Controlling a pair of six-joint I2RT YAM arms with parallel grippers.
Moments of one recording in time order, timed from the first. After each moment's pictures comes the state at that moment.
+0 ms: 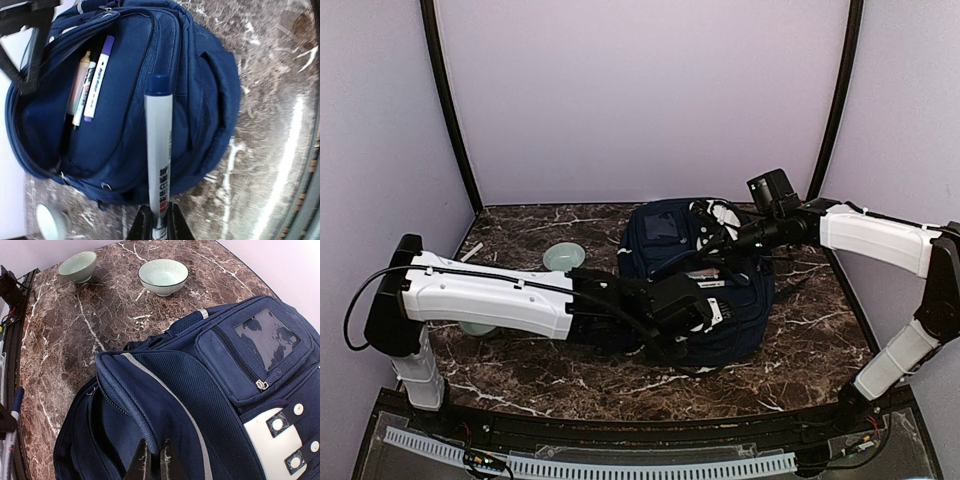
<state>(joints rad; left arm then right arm) -1.38 1.86 1.55 -0.67 -0.48 0.11 0.55 1.52 1.16 -0.43 -0.55 -0.43</state>
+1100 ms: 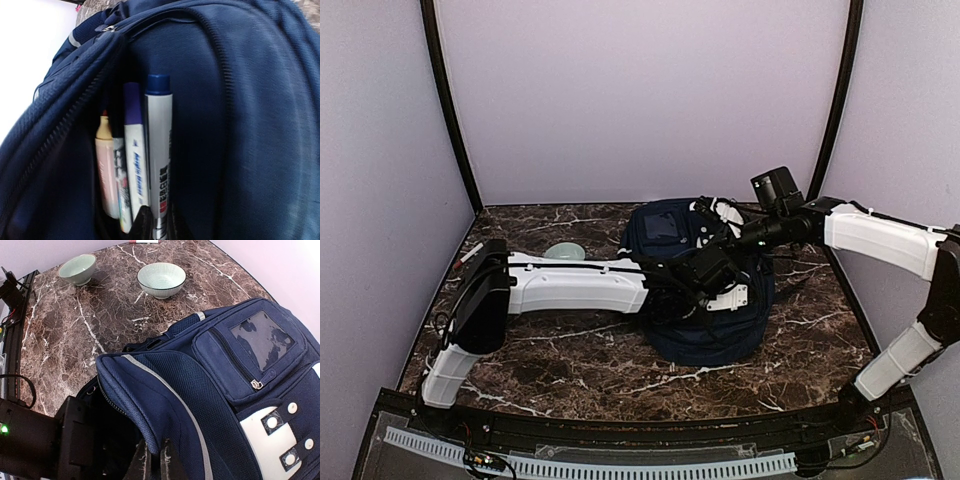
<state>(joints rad) -1.20 2.28 1.92 -0.50 -0.52 0.68 0.55 1.49 1.16 -0.44 -0.55 -0.44</state>
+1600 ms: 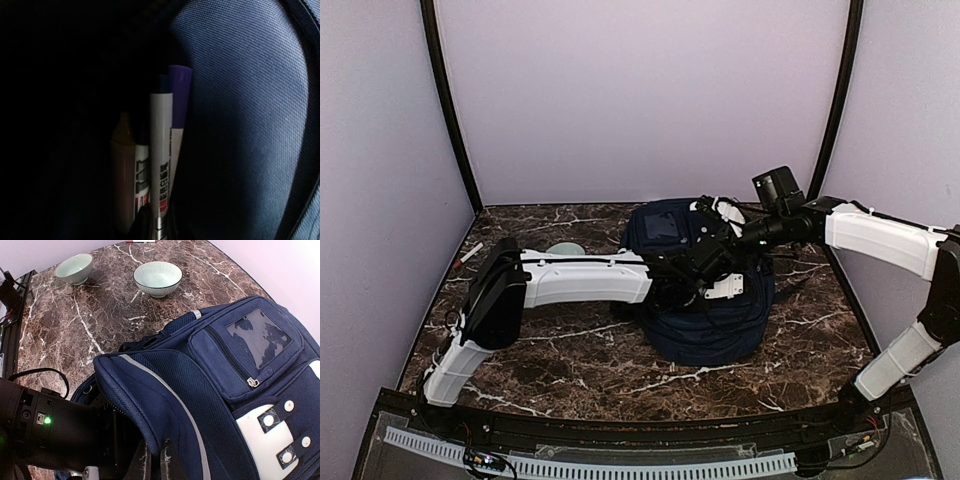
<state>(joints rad) -1.13 2.36 2.01 -0.47 -0.52 0.74 0.54 1.49 1.16 -0.44 -0.54 -0.44</state>
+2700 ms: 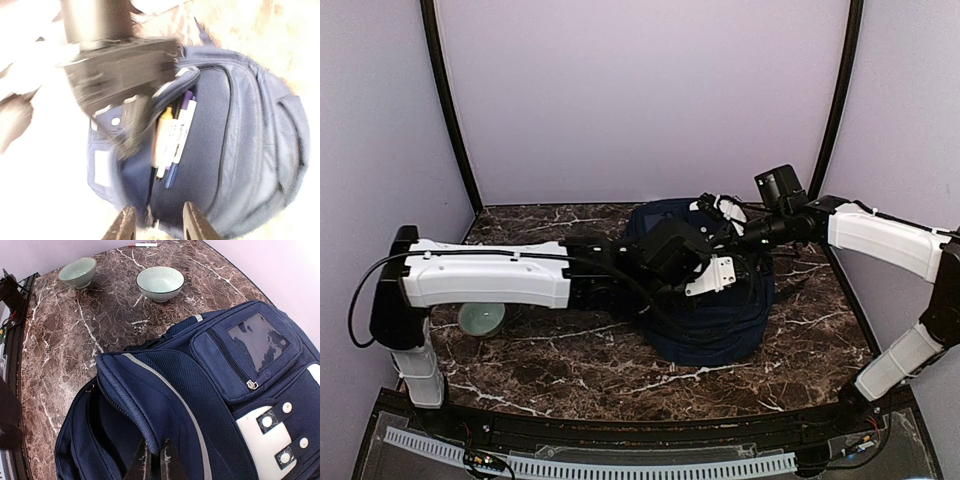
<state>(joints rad) -1.26 1.93 1.69 -0.45 -0.56 0.59 0.54 1.47 1.16 -0.45 -0.56 -0.44</state>
